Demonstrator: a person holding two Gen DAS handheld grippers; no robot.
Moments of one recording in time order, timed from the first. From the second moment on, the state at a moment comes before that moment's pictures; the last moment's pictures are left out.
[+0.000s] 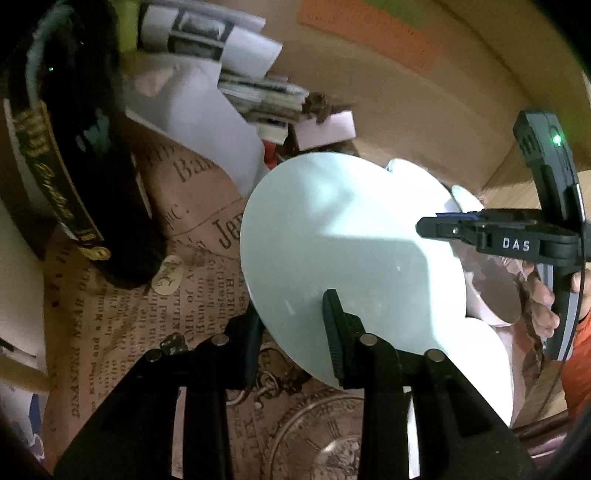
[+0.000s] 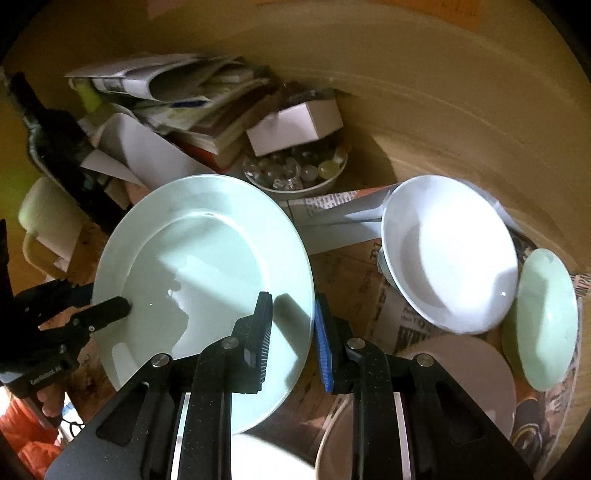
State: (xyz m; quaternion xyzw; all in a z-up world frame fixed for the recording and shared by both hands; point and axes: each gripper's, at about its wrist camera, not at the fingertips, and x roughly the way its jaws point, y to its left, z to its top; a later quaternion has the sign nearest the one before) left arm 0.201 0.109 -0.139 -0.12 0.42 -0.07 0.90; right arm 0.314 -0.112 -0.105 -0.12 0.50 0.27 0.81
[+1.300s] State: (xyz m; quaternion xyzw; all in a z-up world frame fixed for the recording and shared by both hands) left arm 0.104 0.087 -0.123 -0.12 0.40 -0.07 0.90; right arm 0.190 -0.132 -0.110 -0.09 0.49 0.26 0.83
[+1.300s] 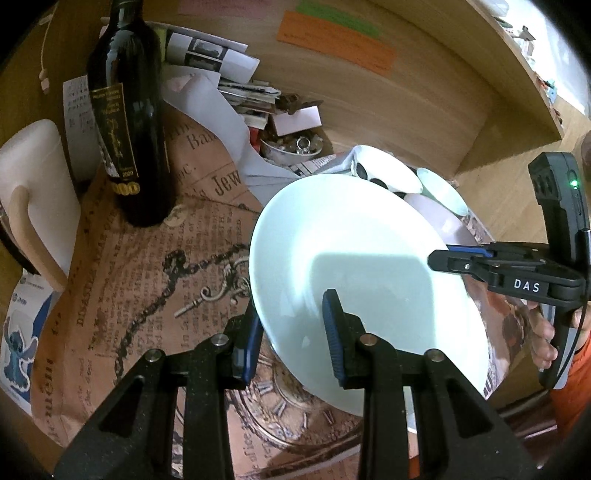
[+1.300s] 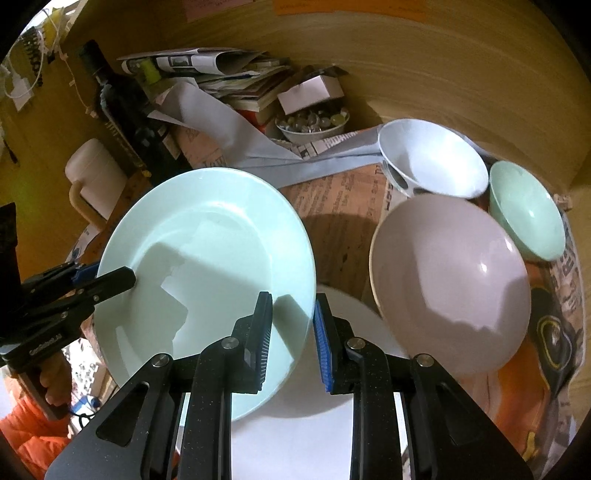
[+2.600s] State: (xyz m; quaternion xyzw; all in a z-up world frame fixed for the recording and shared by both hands) left arm 0.094 0.017 -0.155 -0.08 0.44 -0.11 0.89; right arm 0.149 -0.203 -0.135 -0.03 0.52 0.22 0.82
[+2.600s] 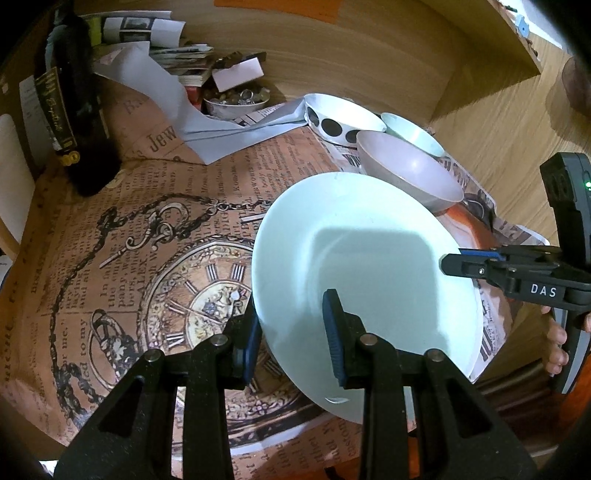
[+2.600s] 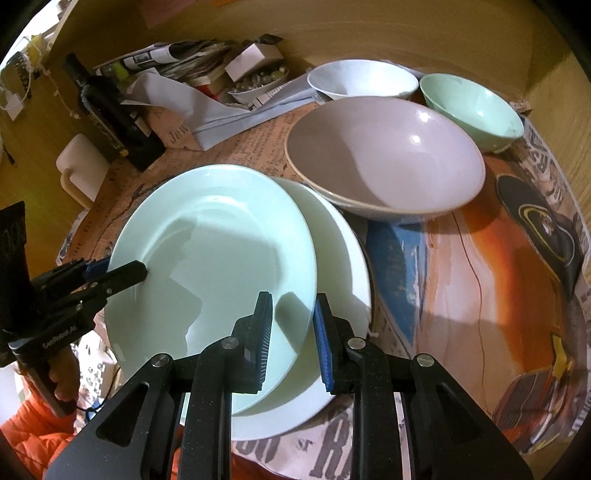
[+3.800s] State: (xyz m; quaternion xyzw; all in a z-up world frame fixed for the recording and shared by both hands) left arm 0.113 -0.005 -0.164 -0.03 0.46 -0.12 0.88; right arm 0.129 -0.222 -0.126 -0.02 0.50 0.20 0.84
